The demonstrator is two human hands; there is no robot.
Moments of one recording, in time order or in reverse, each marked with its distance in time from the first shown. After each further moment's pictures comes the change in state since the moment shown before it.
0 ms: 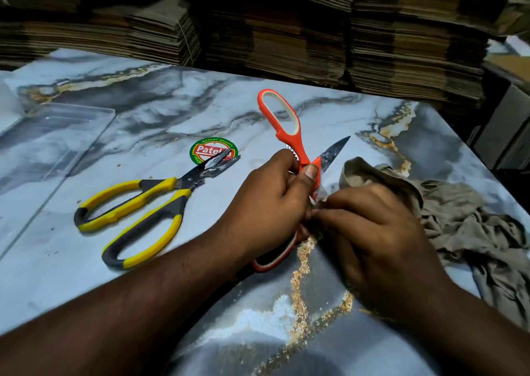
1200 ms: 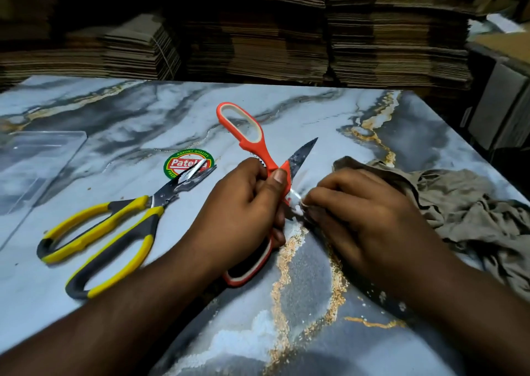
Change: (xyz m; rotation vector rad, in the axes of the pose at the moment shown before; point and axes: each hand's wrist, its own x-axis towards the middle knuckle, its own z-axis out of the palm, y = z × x) left_hand -0.001 0.003 -0.001 -0.006 0.006 -0.078; right_hand 0.007 0.023 -0.014 0.047 -0.069 0.023
